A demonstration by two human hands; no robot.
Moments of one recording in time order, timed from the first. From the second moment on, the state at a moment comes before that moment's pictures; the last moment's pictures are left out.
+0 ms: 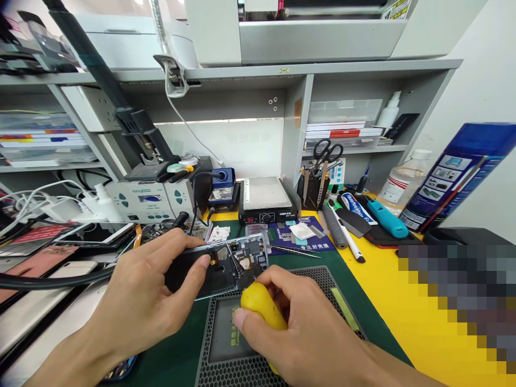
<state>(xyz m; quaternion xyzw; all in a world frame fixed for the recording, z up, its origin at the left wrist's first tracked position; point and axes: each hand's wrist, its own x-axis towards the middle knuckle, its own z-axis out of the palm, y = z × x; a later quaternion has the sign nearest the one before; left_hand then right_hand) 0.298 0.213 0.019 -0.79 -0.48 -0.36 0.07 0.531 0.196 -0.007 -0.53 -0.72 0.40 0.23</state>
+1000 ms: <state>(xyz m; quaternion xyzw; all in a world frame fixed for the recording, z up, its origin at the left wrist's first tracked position) 0.304 0.210 0.020 -0.80 -0.49 -0.34 0.06 0.523 0.193 -0.003 -0.50 -0.74 0.40 0.22</state>
